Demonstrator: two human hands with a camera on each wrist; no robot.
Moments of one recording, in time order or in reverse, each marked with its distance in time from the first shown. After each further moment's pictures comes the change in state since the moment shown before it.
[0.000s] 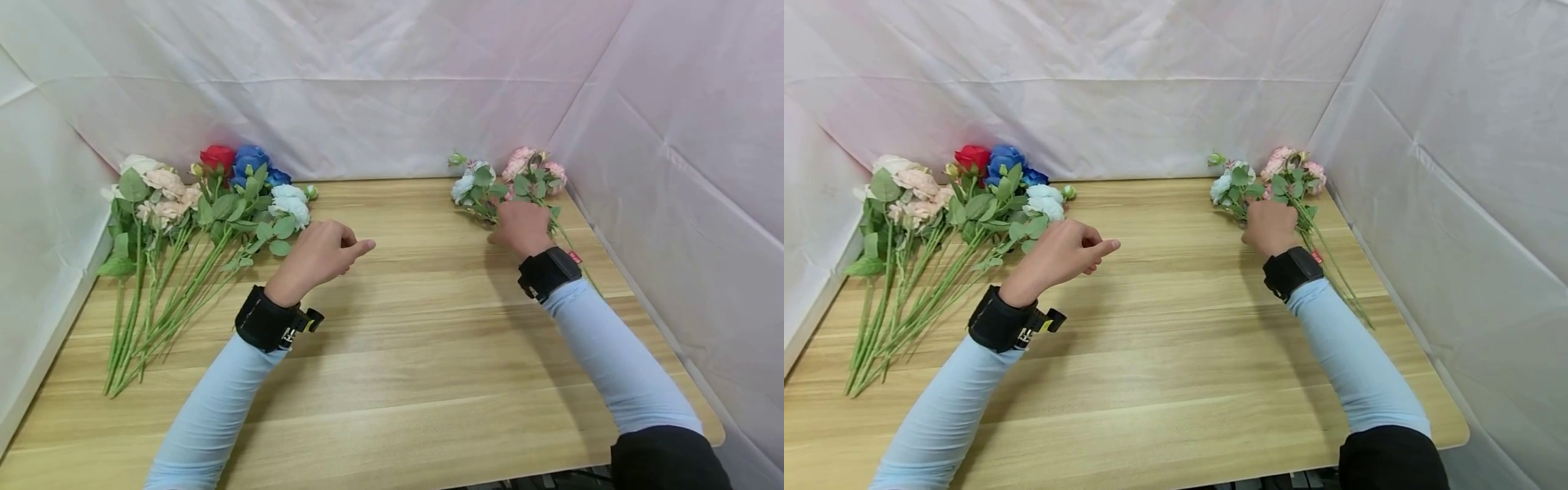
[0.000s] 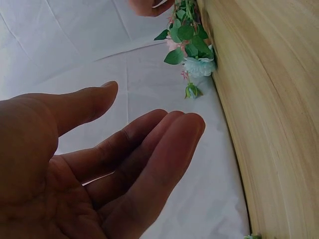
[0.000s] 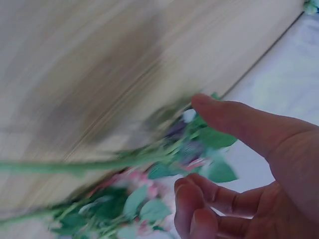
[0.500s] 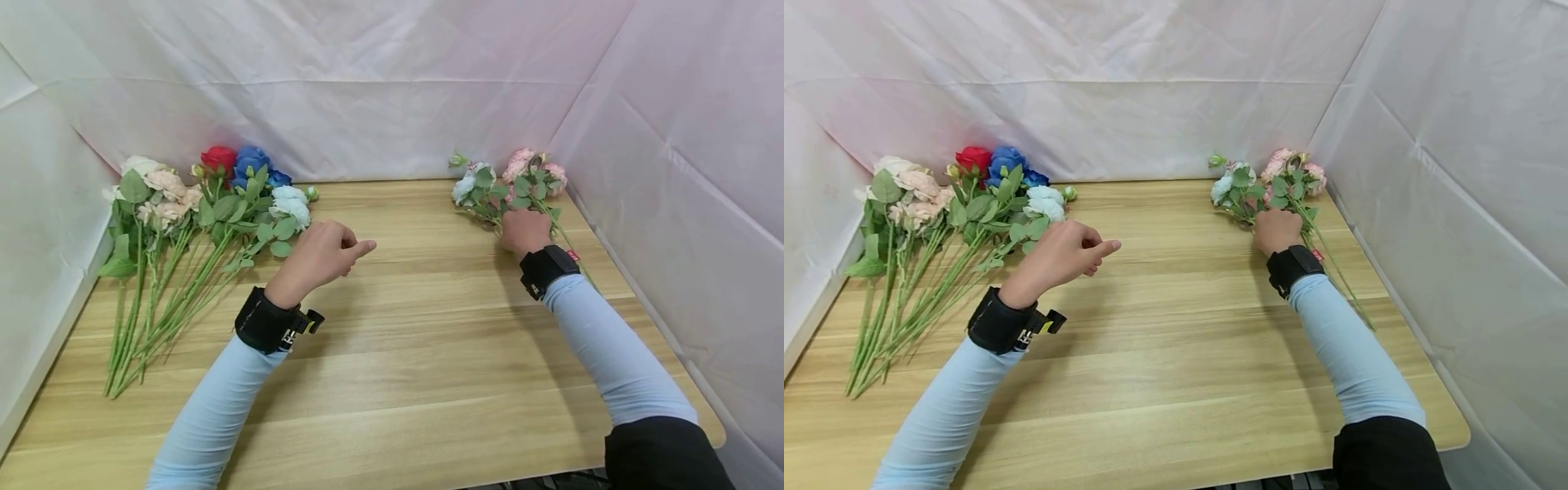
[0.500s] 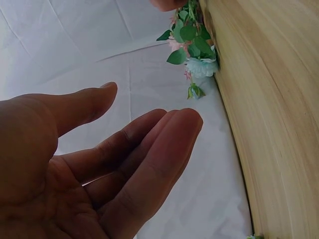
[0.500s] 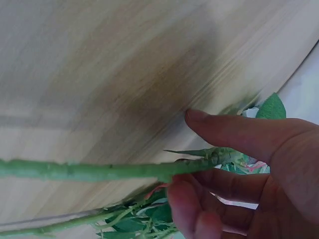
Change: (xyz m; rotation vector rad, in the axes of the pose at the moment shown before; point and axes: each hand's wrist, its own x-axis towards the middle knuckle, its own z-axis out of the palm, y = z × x) left_hand -0.002 0.001 -0.001 -0.019 0.001 0.005; right_hand 0.017 0.019 0.020 -0.081 -0.131 0.025
